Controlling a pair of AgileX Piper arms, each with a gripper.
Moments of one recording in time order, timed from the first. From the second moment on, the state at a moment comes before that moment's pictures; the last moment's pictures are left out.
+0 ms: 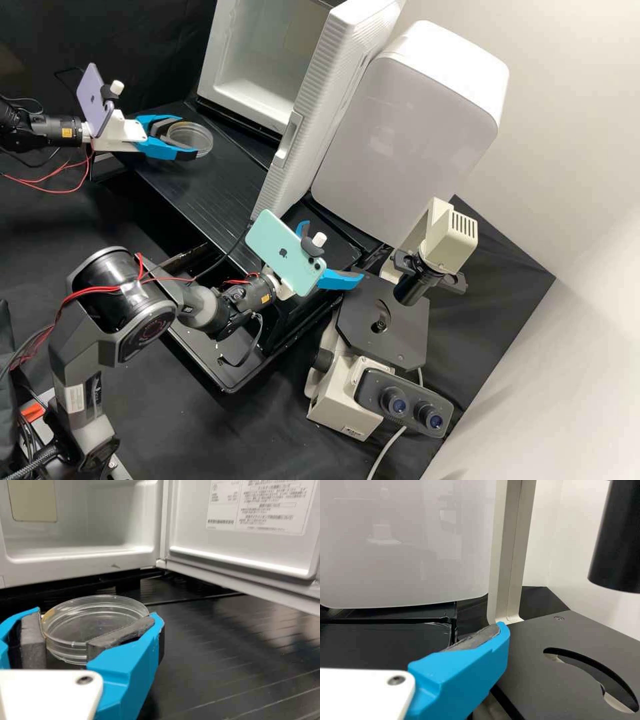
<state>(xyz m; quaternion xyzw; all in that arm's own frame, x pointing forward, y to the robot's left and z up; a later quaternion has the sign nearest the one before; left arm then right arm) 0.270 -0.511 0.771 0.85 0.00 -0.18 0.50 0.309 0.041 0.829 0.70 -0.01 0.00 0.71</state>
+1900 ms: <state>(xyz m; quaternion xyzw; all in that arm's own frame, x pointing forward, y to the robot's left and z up) 0.263 -0.502 0.742 0.86 0.00 -0.21 0.47 0.309 0.041 0.829 0.70 -0.01 0.00 0.71</state>
